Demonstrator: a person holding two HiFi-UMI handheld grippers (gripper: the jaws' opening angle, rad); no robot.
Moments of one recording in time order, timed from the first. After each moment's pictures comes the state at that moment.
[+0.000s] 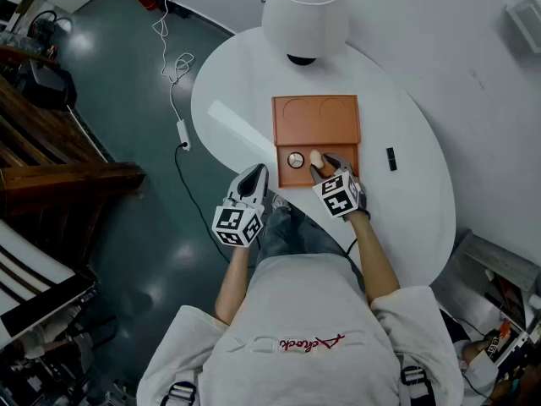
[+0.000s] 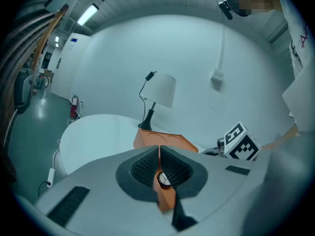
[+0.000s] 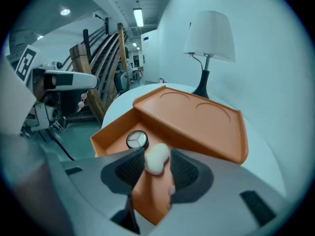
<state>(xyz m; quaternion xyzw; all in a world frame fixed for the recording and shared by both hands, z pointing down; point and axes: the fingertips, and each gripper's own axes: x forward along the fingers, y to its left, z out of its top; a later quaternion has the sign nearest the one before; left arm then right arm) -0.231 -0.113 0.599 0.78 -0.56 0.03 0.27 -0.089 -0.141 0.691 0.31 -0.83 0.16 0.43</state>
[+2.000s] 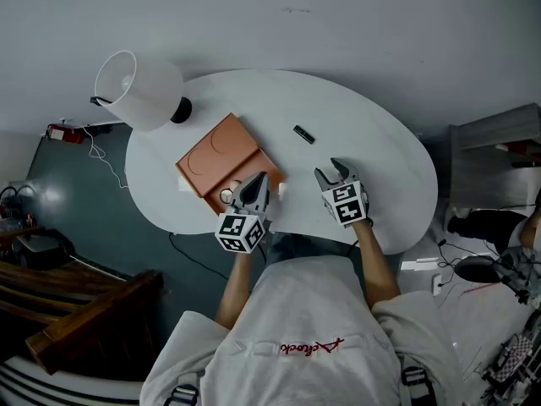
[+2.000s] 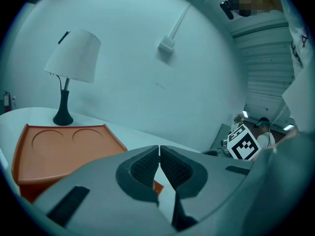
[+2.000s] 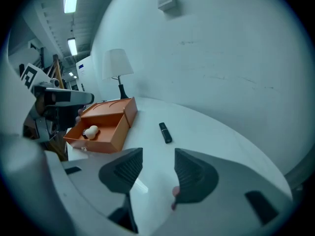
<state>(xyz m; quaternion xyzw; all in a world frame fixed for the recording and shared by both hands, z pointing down) 0.021 -0.130 0.583 0.92 -0.29 0.10 0.24 0.168 -0.073 0.663 0.60 -0.70 0.27 0.27</state>
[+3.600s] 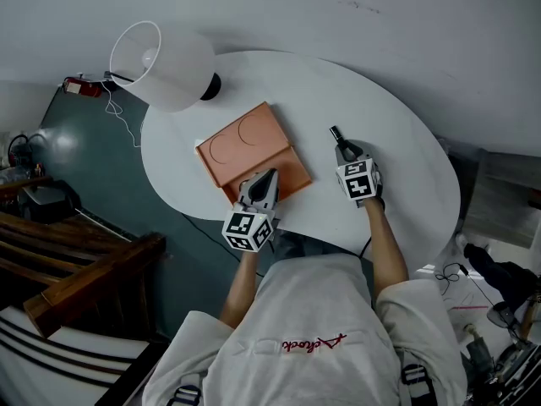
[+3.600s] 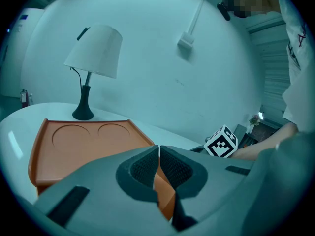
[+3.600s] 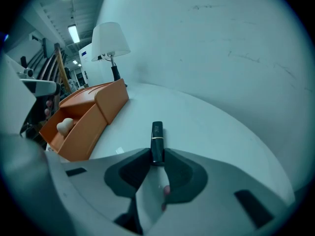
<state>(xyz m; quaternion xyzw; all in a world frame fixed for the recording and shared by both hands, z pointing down) -0.020 -0.166 0.613 0.89 -0.36 0.12 0.27 0.170 -0.165 0.731 0.56 -0.70 0.29 0.34</state>
